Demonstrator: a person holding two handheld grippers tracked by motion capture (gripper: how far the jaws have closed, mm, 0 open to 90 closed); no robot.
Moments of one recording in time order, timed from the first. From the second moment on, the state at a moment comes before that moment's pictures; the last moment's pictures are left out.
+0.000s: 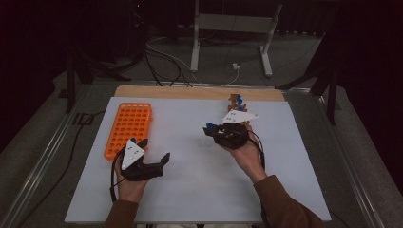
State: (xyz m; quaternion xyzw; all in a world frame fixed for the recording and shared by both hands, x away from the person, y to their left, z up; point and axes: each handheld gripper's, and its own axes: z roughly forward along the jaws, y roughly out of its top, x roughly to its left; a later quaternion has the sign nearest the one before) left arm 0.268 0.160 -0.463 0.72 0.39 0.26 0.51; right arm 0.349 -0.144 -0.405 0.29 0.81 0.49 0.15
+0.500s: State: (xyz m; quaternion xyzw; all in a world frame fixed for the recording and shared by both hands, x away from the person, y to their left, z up) left arm 0.271 0.121 -0.471 0.75 0.36 0.23 0.50; right arm 0.328 -0.086 -0.419 0.23 0.84 0.47 0.10
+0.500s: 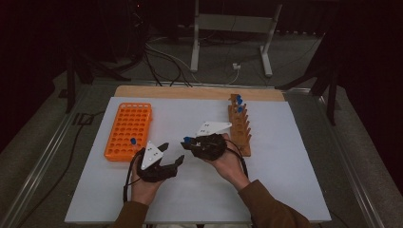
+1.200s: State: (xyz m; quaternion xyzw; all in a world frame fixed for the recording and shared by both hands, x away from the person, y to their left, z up) left arm 0.270 0.122 -0.473 0.76 0.34 0.22 0.51; right arm 0.324 -0.075 -0.423 0.22 0.84 0.50 0.07
